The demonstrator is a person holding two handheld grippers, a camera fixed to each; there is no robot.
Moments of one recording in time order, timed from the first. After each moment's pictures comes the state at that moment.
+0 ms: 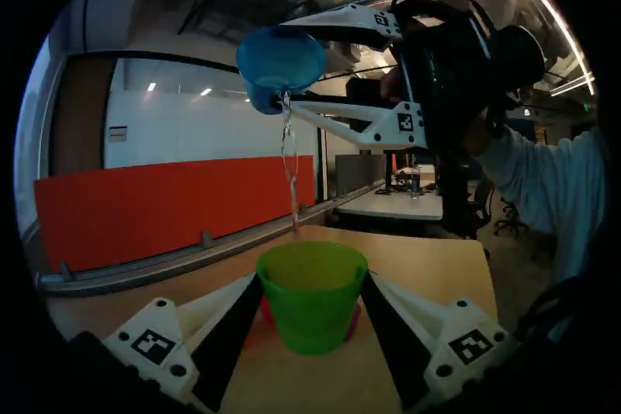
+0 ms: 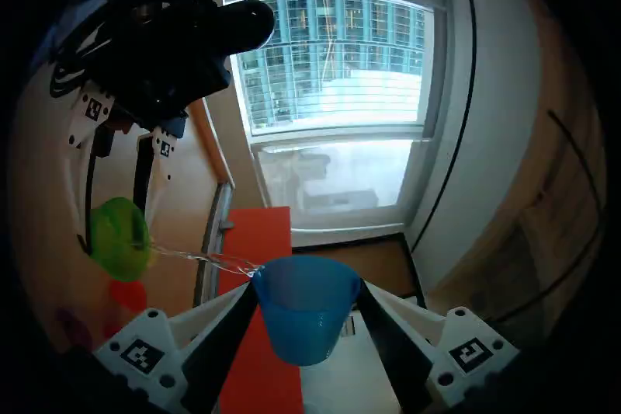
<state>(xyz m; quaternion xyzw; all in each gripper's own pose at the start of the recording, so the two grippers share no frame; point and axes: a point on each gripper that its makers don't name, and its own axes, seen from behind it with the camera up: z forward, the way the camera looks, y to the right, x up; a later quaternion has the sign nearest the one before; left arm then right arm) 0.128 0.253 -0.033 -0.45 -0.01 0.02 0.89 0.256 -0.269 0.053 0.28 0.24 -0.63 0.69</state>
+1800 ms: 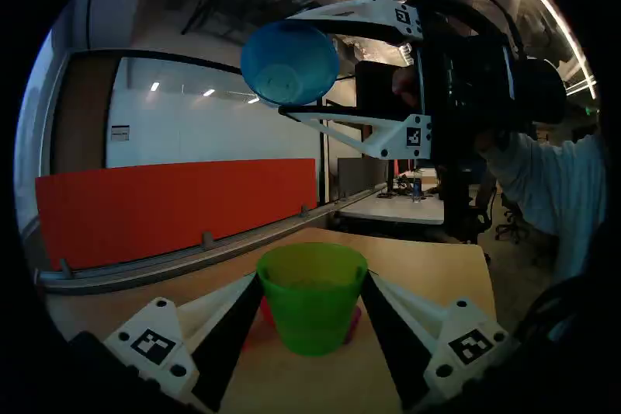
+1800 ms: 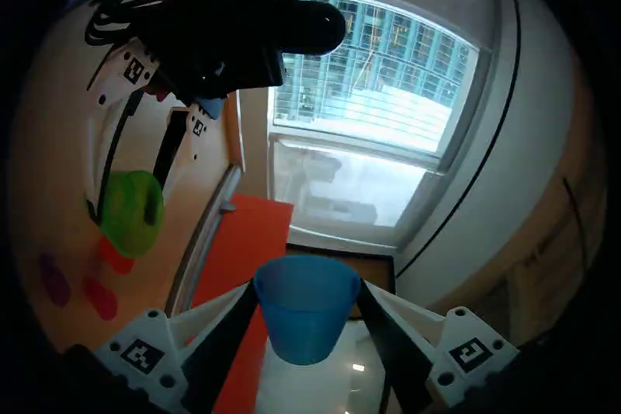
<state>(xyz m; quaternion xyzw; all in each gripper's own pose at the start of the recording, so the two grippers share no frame) 0.133 0.251 -0.032 -0.45 -0.01 0.02 0.89 0.249 -0.286 0.031 0.26 0.26 -0.71 0.60</state>
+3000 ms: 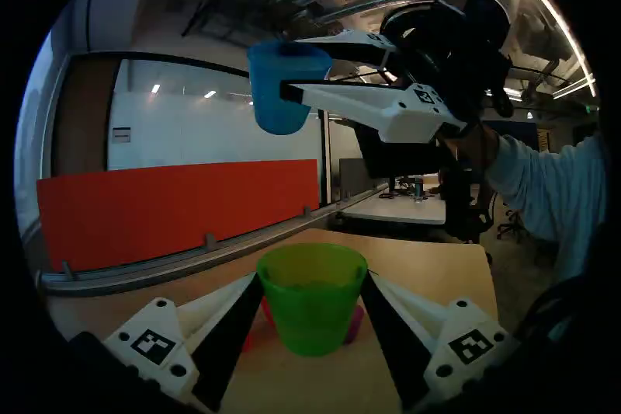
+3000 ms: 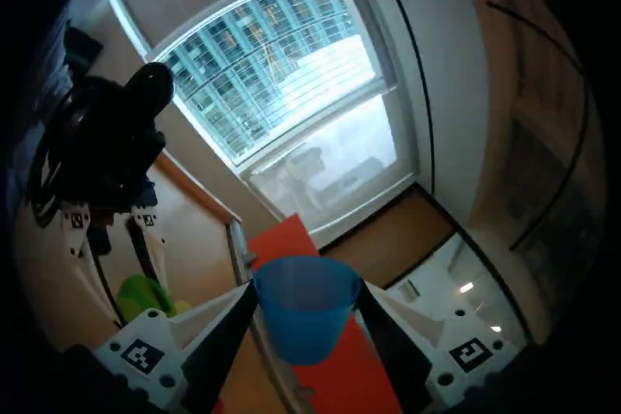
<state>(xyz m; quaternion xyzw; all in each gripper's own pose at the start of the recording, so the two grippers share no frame) 0.136 0.247 -0.031 -0.45 0.00 0.02 0.90 0.259 -0.266 0.035 0.35 0.15 -0.42 0.82</state>
